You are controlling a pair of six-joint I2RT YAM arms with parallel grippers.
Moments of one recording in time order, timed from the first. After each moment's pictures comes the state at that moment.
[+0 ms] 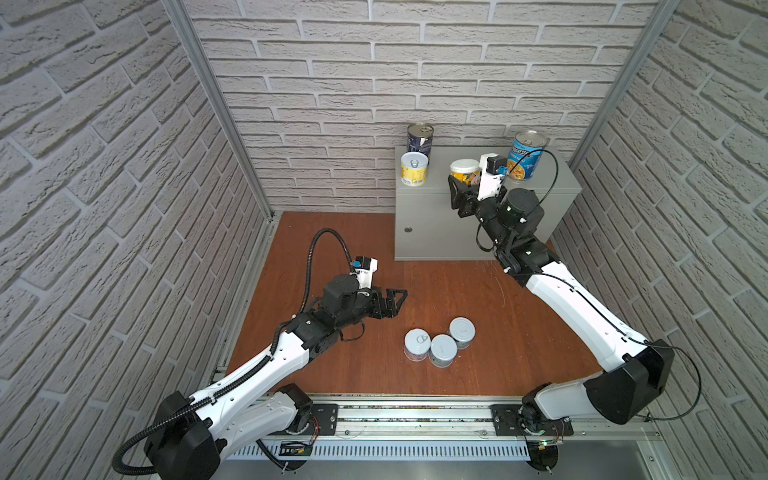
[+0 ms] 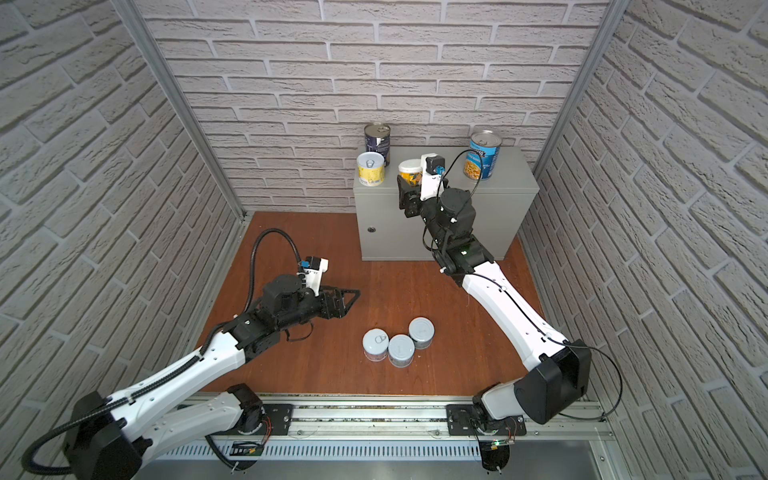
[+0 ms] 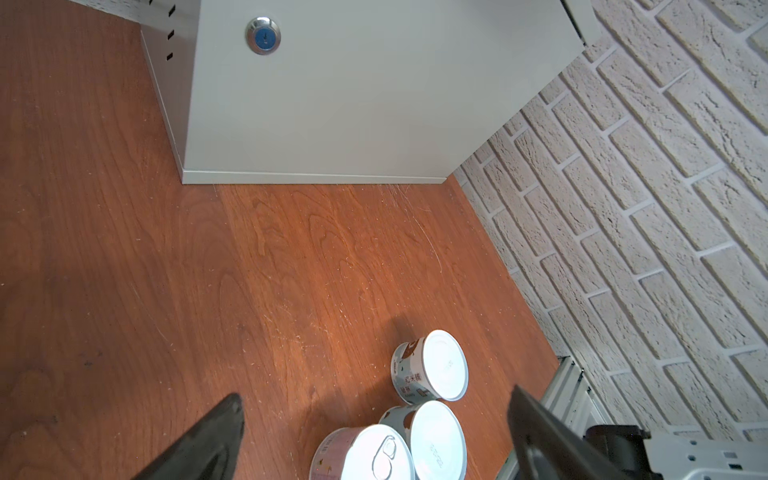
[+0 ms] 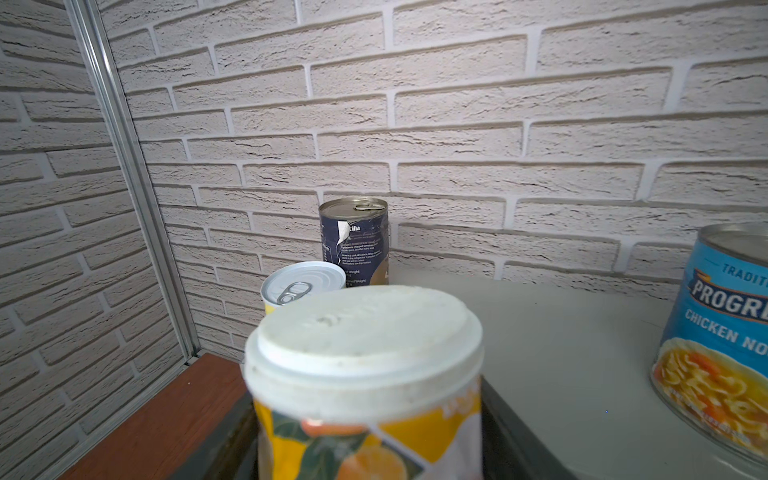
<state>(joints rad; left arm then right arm) -0.69 0.99 0.68 -0.09 0.17 -0.57 0.39 1.46 1.44 0.12 0.12 0.06</state>
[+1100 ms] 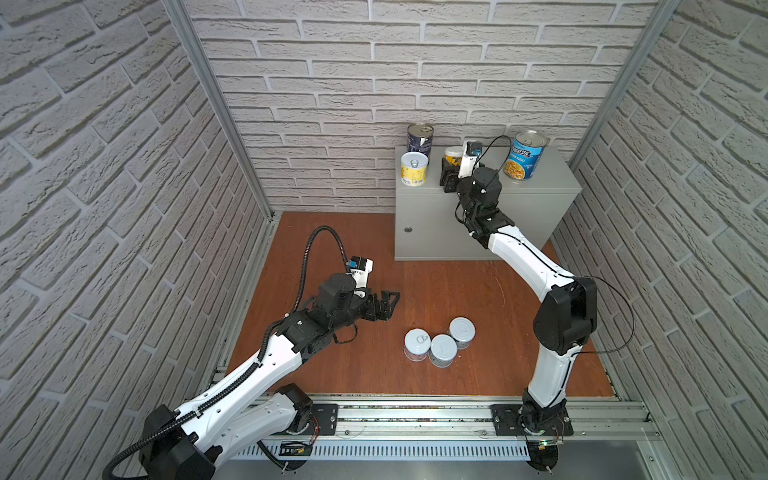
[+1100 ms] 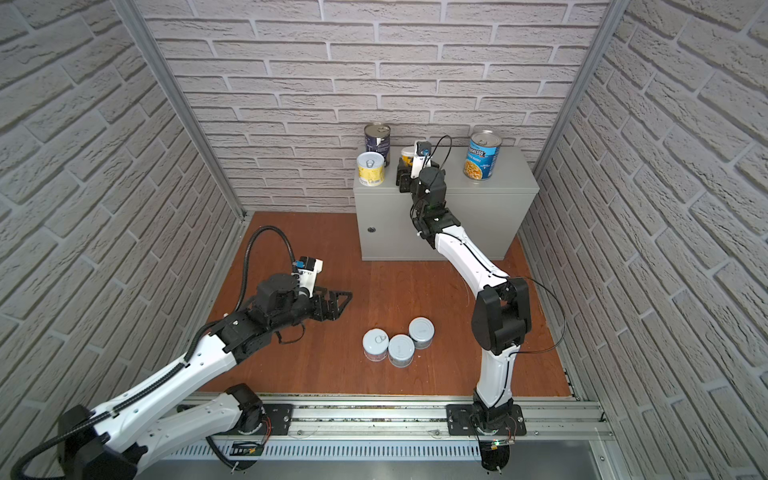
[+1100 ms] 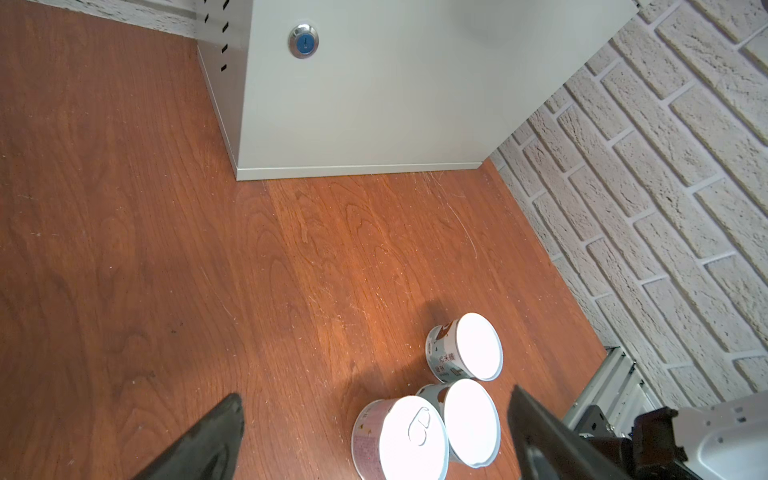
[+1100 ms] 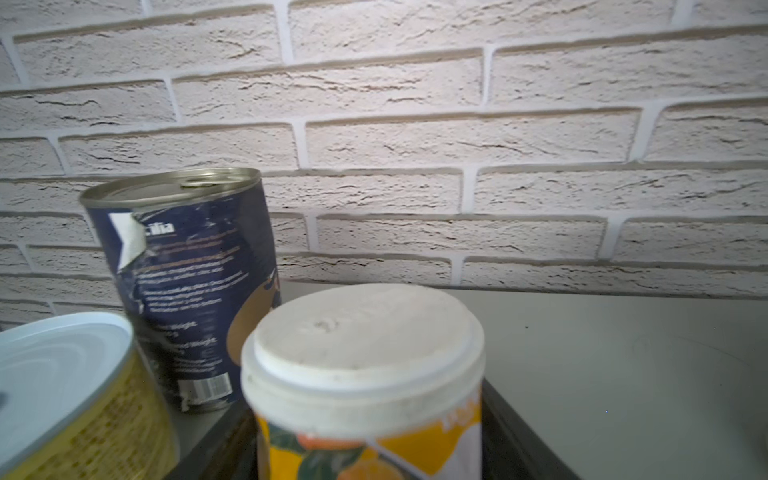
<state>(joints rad) -0.69 0.95 0.76 -0.31 0.09 -0.49 0.30 1.92 1.79 0.22 0.26 0.05</state>
